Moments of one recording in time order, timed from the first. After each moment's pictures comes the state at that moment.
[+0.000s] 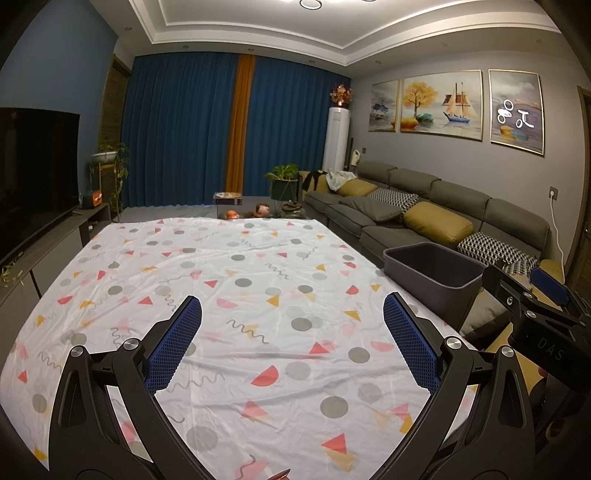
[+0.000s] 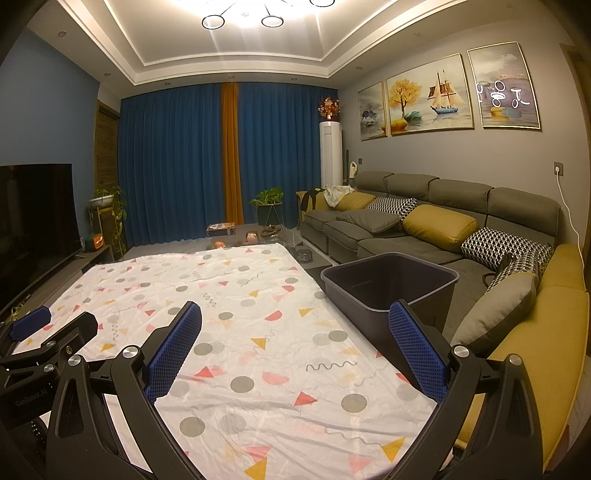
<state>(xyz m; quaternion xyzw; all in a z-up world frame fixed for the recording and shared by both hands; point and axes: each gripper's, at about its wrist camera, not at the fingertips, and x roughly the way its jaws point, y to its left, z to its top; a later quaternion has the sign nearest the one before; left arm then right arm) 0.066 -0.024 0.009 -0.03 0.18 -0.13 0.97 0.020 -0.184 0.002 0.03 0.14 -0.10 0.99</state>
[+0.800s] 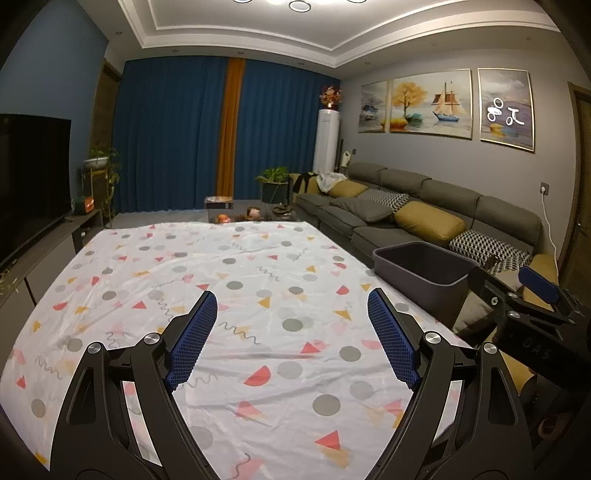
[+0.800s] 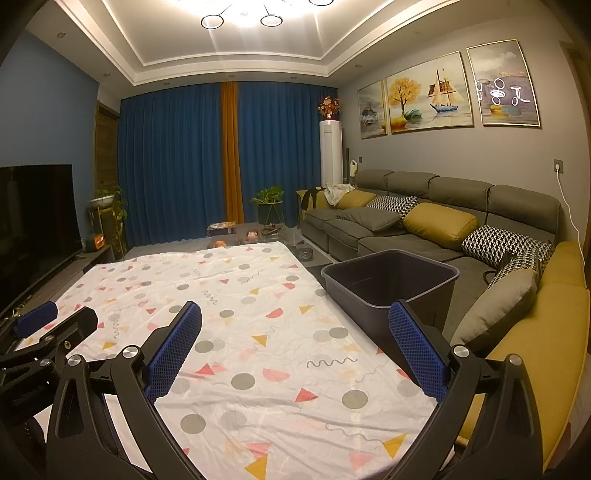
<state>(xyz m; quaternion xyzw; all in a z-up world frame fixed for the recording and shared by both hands) 0.059 -0.025 0.012 -0.02 0.18 -0.15 0.97 0.019 -0.182 -0.002 0.03 0.14 -0.10 0.99</state>
